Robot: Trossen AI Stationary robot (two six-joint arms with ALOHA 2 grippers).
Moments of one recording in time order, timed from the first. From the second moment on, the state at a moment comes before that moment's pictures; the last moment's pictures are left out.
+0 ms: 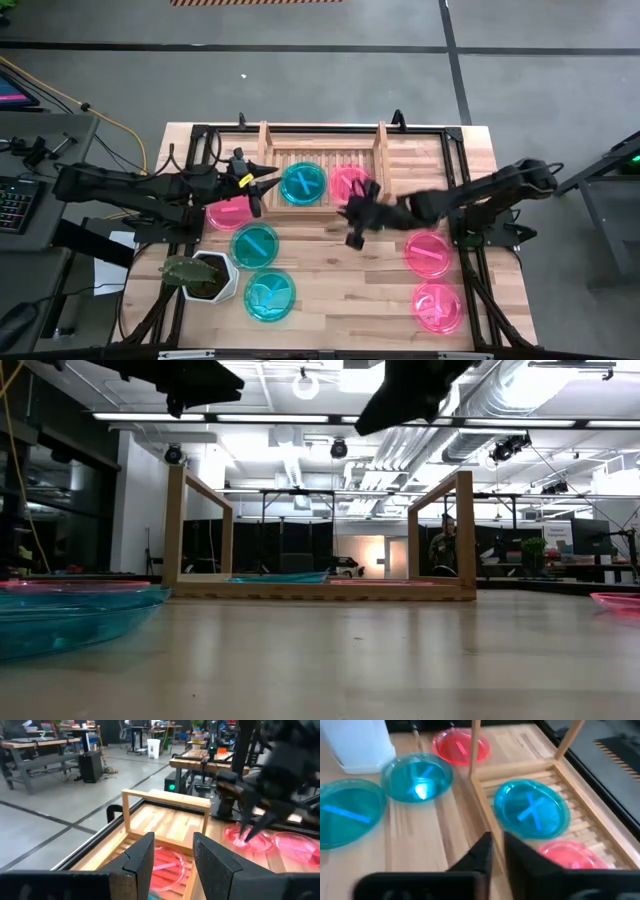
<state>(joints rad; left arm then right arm) -0.04 0.85 0.59 0.14 -0.42 -0.08 0.24 1.48 1.09 -0.31 0.51 0.27</state>
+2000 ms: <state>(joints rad) -0.04 0.85 0.59 0.13 -0.40 -0.09 0.00 2.16 1.53 -0.59 0.71 0.25</state>
